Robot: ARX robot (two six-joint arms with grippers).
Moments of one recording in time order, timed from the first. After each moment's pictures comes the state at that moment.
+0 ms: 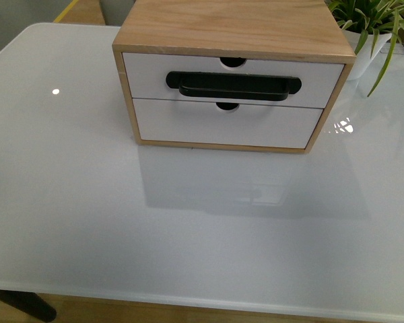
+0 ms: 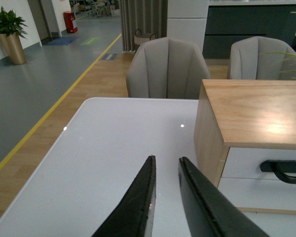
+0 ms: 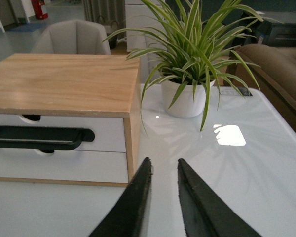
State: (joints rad) left arm -0.08 1.07 0.22 0.85 -0.07 0.01; right arm 0.13 1.11 0.09 0.99 0.12 -0.02
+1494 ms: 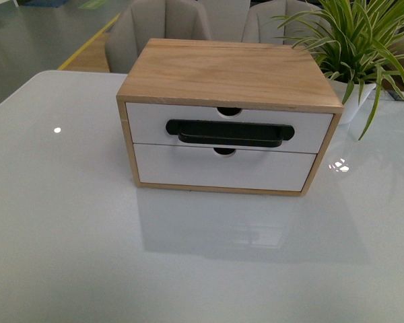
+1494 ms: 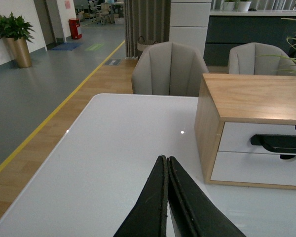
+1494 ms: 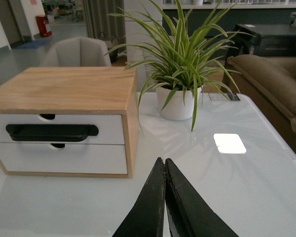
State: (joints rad) left arm 0.00 0.15 0.02 0.15 0.00 0.00; right arm 0.00 0.01 0.02 0.00 0.00 -0.01
